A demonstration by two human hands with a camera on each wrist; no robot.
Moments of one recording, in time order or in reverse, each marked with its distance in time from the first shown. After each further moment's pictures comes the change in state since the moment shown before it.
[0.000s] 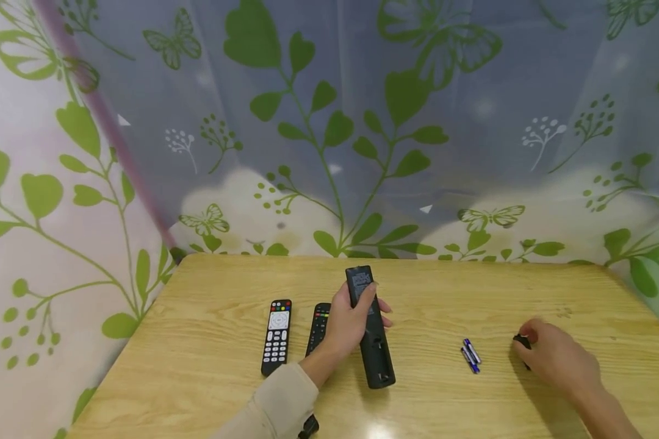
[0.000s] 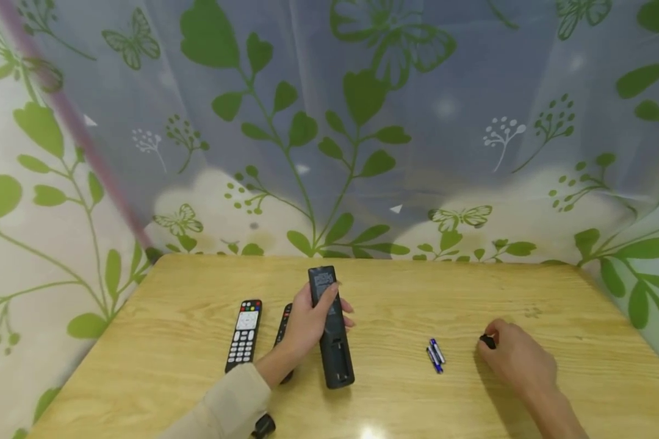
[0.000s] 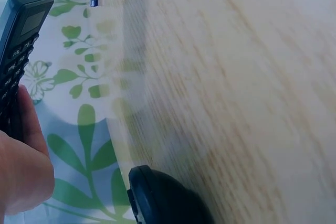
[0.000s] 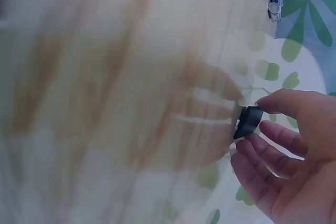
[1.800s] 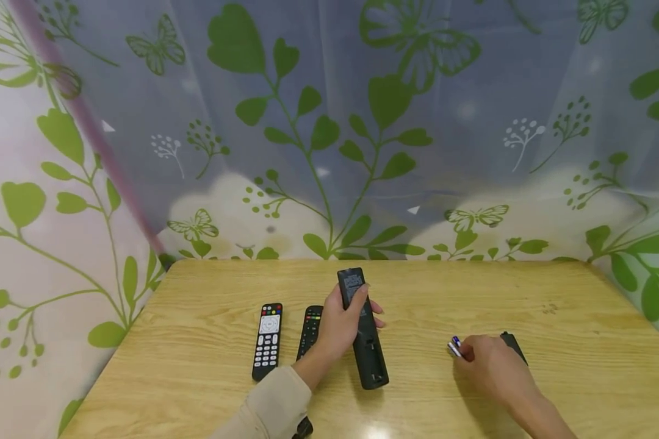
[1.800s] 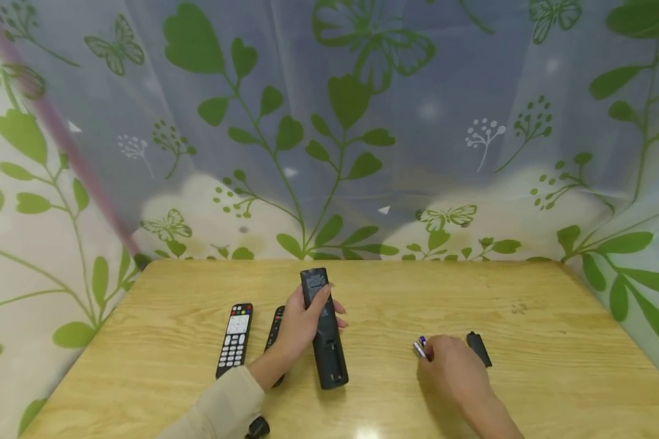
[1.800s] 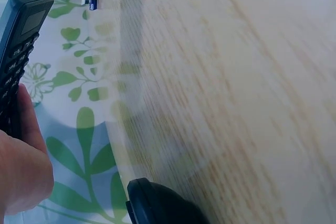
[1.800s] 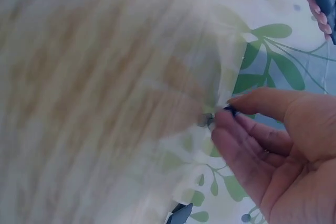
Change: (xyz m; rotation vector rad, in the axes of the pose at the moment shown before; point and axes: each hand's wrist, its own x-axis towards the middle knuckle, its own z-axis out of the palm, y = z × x) left_hand -0.003 0.010 0.007 0.010 -0.009 -0.012; right_hand -0.030 -0.085 0.026 0.046 -0.013 -0.089
